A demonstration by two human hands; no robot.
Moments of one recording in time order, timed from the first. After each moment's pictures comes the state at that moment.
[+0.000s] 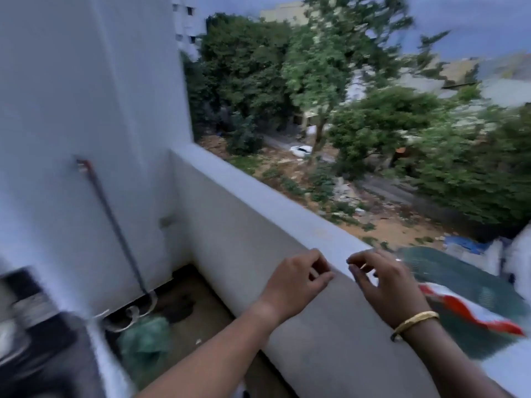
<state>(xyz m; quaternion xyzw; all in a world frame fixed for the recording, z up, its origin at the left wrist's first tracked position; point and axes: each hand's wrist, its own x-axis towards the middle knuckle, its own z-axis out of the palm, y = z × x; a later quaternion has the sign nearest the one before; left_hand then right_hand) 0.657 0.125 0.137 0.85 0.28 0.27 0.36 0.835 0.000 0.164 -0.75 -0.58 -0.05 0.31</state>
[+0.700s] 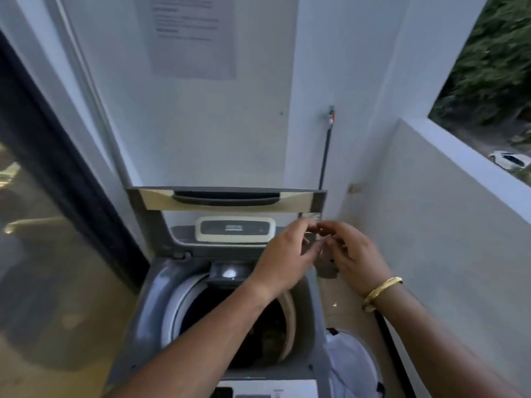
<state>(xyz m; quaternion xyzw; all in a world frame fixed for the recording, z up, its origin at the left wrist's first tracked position) 0.168 0.149 0.103 0.69 0.56 0.38 0.25 0.352 0.174 0.123 -0.47 -0.80 0.22 0.31</state>
